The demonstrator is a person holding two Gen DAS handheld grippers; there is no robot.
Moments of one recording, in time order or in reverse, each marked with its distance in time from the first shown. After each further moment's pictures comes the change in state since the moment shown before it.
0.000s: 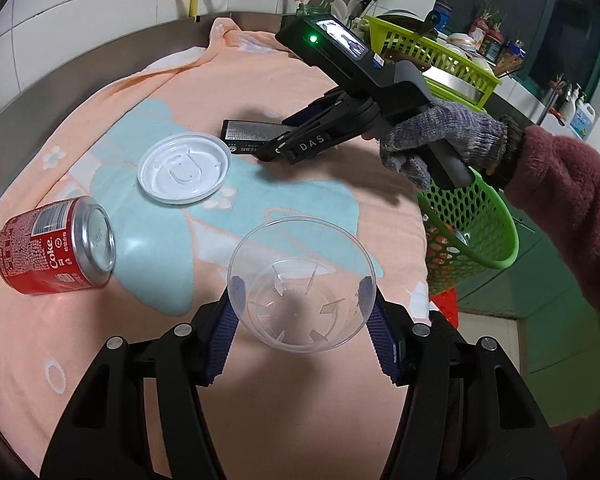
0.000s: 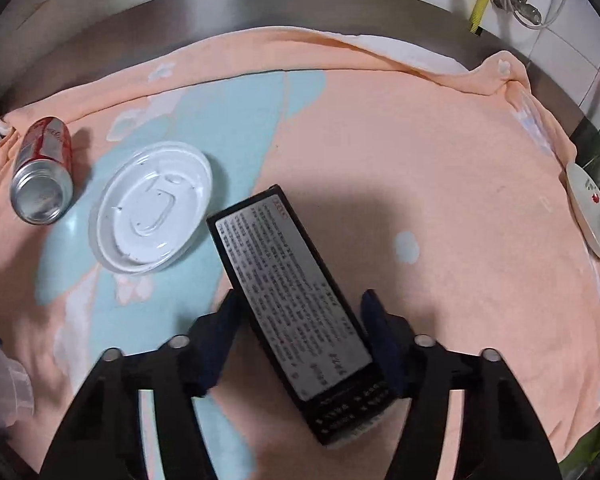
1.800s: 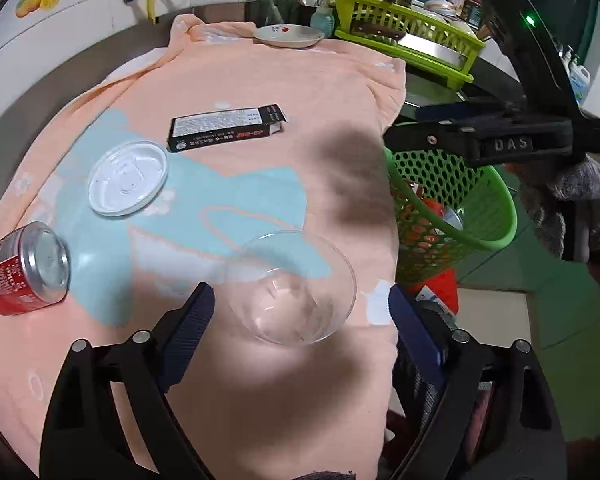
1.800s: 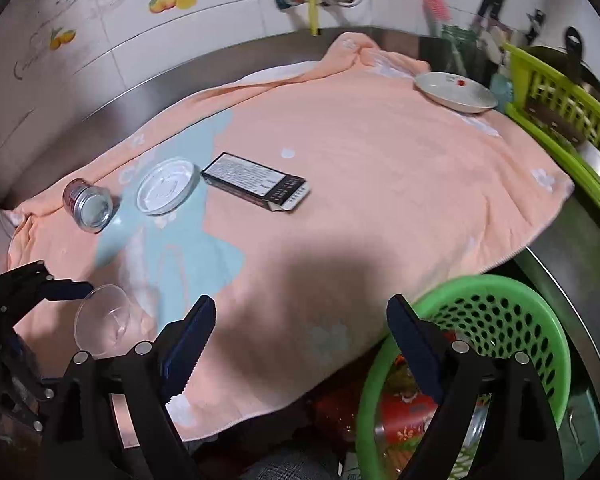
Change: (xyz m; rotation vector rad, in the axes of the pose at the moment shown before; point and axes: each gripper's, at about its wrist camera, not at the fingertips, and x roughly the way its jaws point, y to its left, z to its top) left arm 0.027 -0.050 0.002 0.096 0.065 0.012; right arm -0.139 -0.008 -0.146 0.396 -0.163 -0.082
